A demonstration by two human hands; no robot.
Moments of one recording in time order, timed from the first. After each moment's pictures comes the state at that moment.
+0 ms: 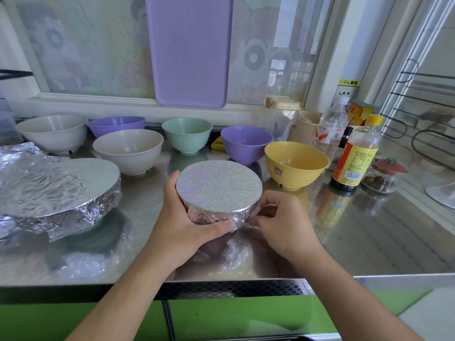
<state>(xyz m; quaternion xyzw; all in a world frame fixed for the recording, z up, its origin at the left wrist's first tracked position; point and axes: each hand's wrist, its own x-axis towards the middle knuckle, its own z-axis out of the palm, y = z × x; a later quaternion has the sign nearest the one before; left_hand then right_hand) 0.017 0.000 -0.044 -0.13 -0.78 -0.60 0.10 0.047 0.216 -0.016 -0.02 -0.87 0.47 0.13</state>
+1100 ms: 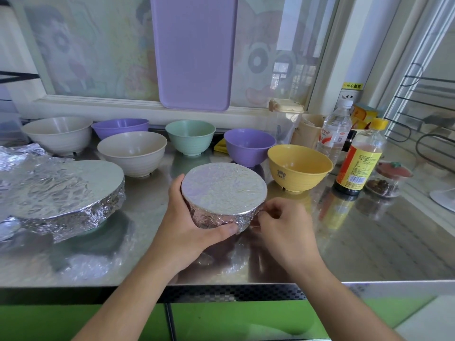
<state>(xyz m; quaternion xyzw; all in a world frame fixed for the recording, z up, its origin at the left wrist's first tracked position) 0.019 0.001 -0.043 -0.14 -0.78 -0.60 0.10 0.053 0.201 -0.016 -0.08 -0.86 0.46 0.21</state>
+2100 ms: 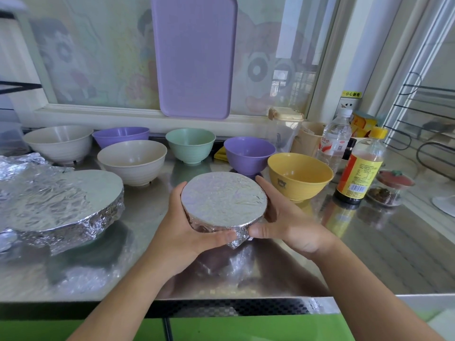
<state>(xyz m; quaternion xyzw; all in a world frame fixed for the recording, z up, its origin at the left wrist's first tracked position) 0.006 -0.002 -0.038 -0.15 -0.75 -0.65 0.06 0.016 0.240 0.000 0.21 -0.78 0.59 -0.04</state>
